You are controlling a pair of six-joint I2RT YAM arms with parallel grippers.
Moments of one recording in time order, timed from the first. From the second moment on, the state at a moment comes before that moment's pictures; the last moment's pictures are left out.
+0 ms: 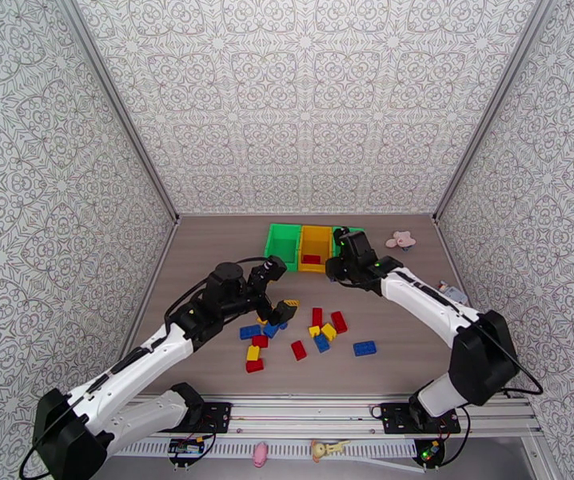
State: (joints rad) left arm -0.61 1.03 0.79 -0.18 0.33 0.08; right arm 0.55 1.63 1.27 -0.42 0.01 0.35
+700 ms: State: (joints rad) left arm -0.58 0.93 0.73 -0.19 0.21 0.05; right arm 0.60 2.17 1.79 -0.15 0.02 0.24
